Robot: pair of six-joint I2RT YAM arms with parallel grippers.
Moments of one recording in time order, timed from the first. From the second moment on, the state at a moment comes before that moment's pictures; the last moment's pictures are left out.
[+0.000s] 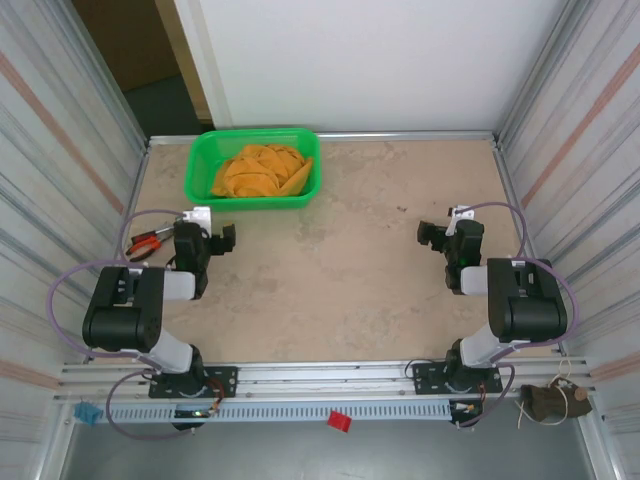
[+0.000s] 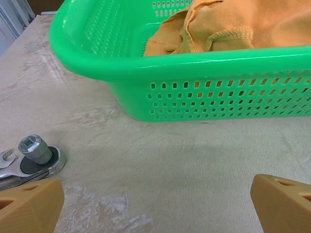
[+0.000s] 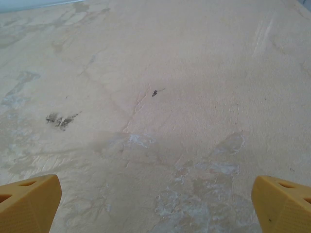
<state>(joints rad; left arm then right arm) -0.04 1.53 0.40 0.71 -0.11 0.03 -0.03 1.55 0.40 0.70 0.03 0.11</state>
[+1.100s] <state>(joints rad) -0.08 1.25 0.51 0.37 -0.14 0.01 -0.02 1.38 0.53 0.39 0.07 0.14</state>
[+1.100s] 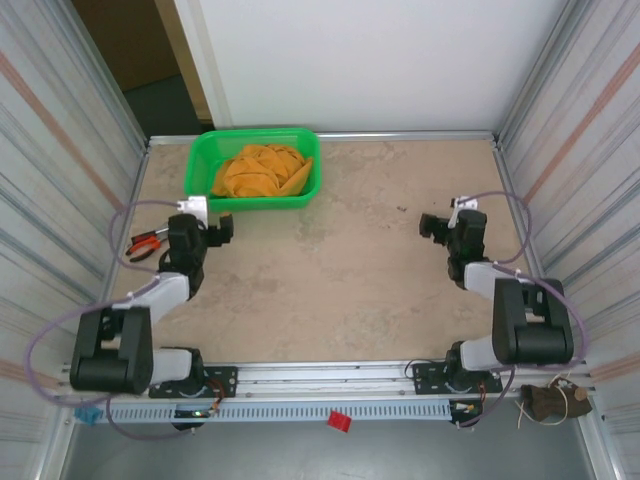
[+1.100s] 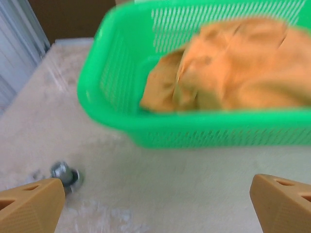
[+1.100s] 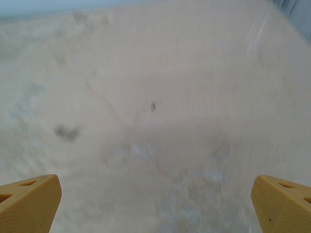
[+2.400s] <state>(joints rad) -0.26 2.47 2.29 -0.92 -0.09 -0.30 0.20 1.55 1.27 -0.52 -0.10 0.51</state>
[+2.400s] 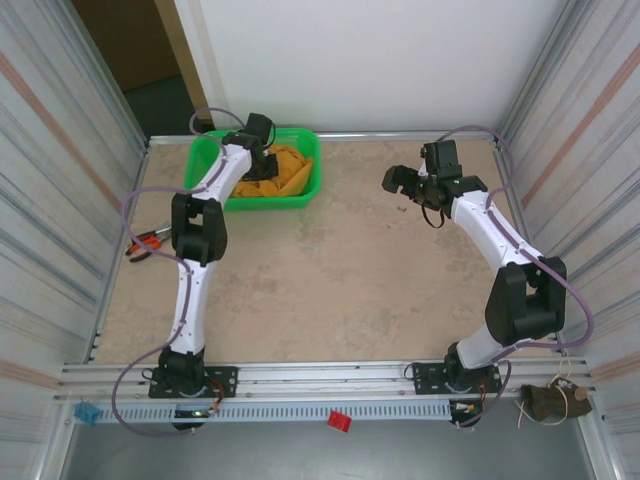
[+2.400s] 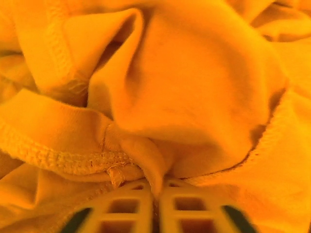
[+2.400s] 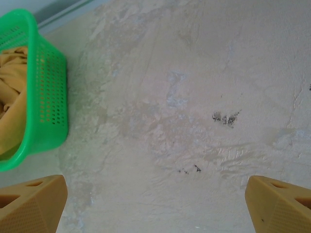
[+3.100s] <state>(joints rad) -0.27 2.08 2.13 -0.61 -0.08 -0.25 0.31 1.79 1.48 -0.50 -0.18 0.52</state>
